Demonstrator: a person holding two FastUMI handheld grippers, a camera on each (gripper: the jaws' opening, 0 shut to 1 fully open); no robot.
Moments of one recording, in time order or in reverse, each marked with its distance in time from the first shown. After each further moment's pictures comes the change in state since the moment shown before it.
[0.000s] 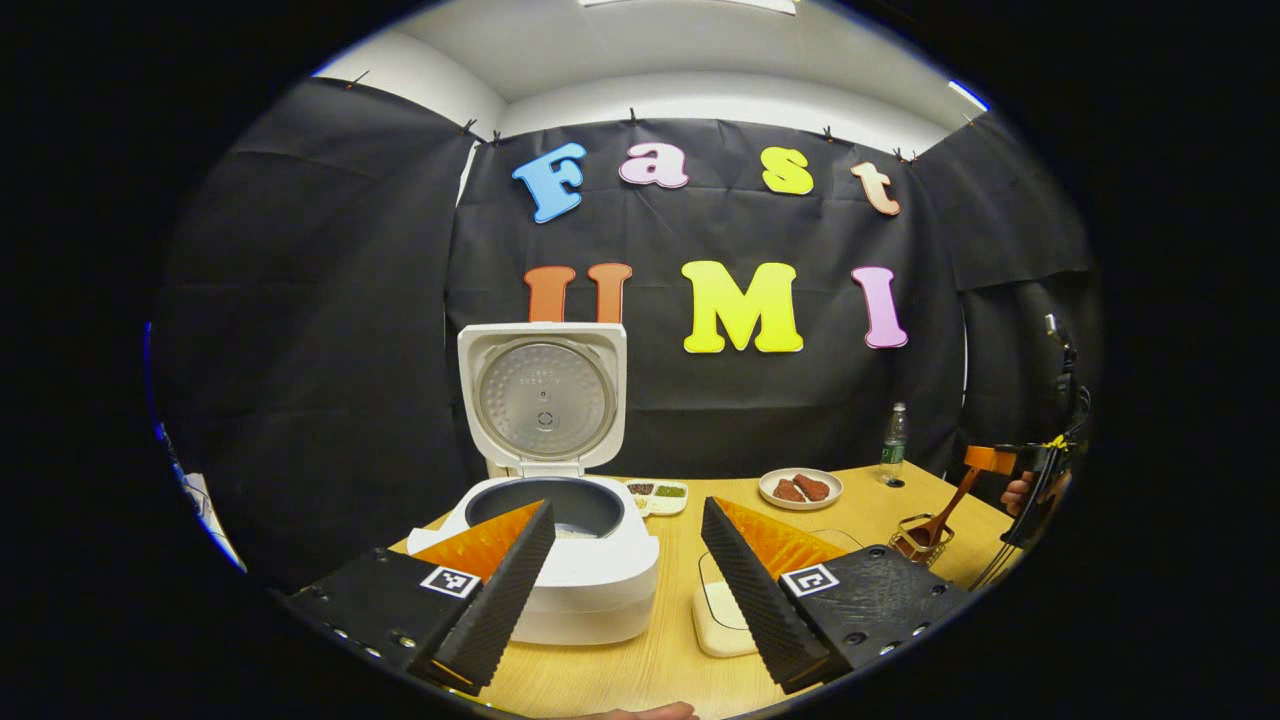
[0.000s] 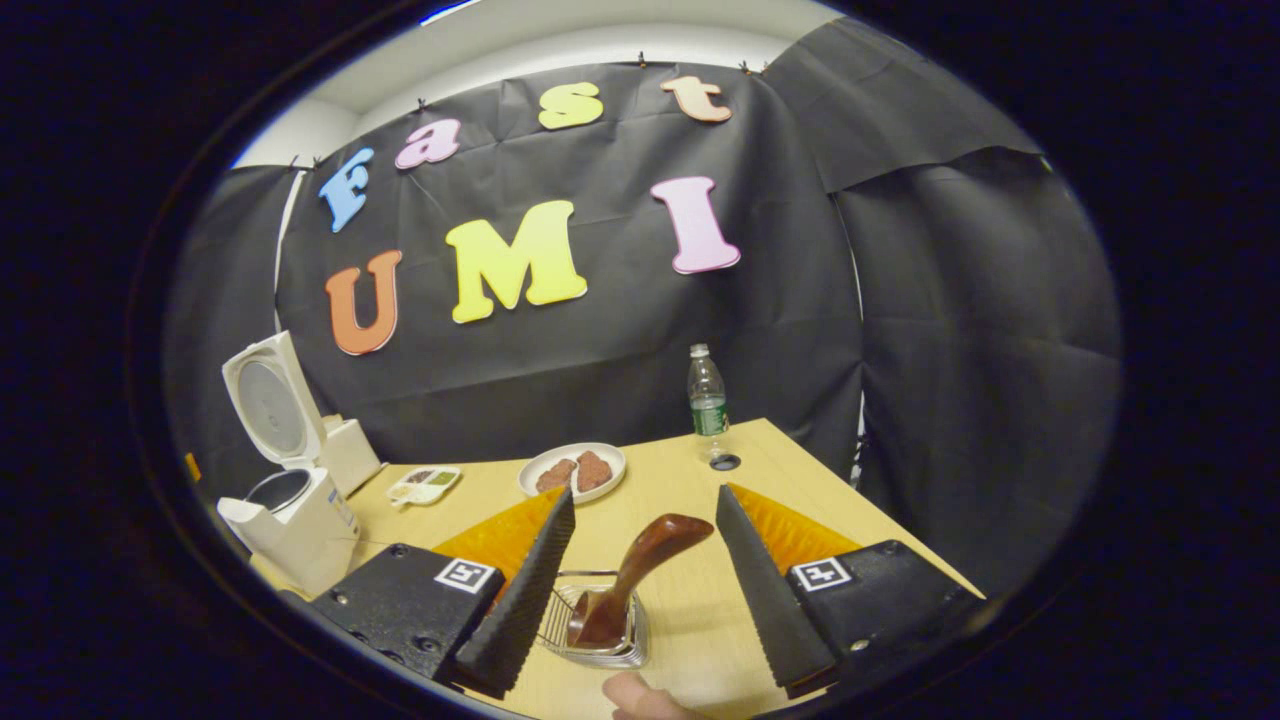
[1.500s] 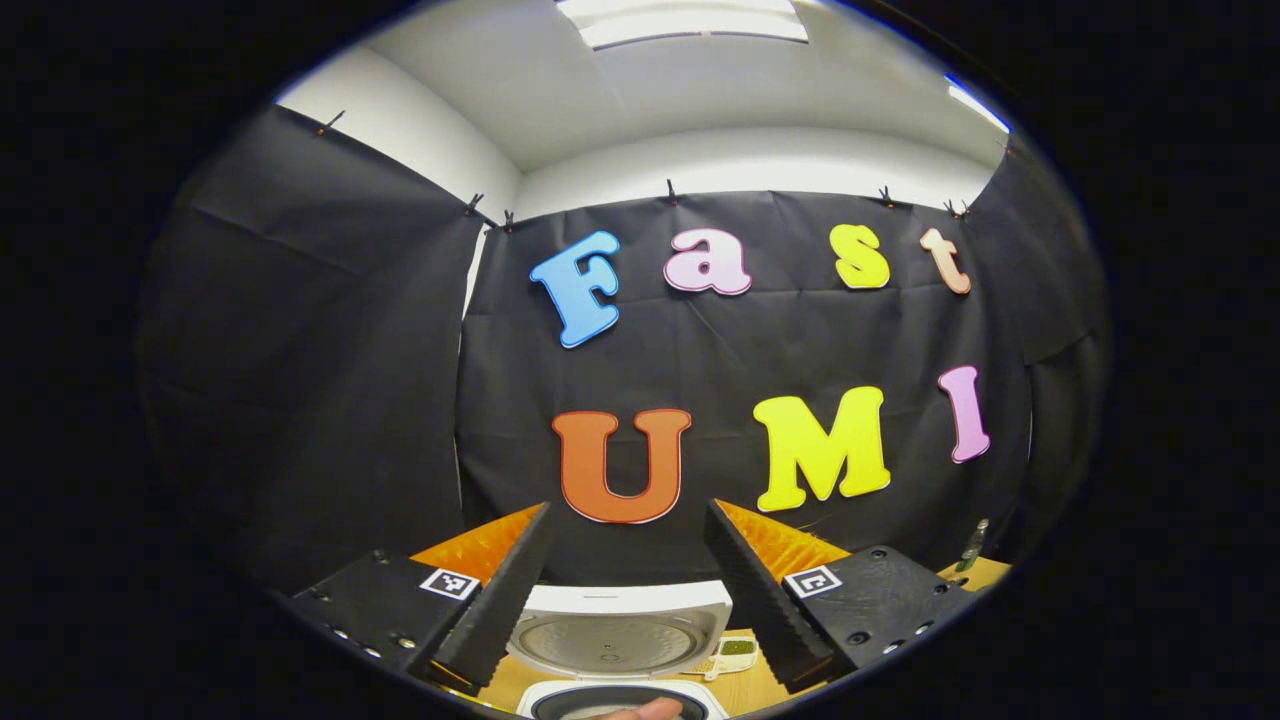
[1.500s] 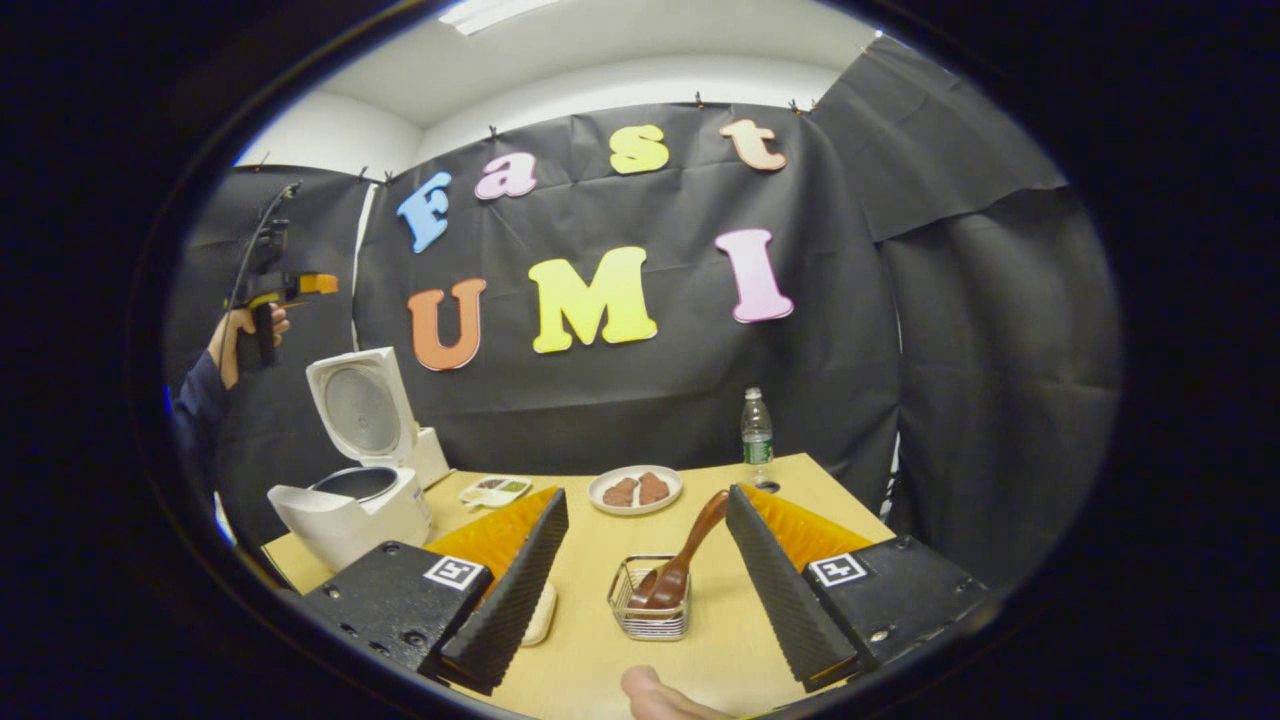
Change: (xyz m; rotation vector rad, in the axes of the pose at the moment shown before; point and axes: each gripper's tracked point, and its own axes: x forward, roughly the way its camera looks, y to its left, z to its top) left arm 0.200 0.099 0.221 0.045 -0.243 0.098; right arm -0.091 0.049 0.022 -0.068 -0.109 0.177
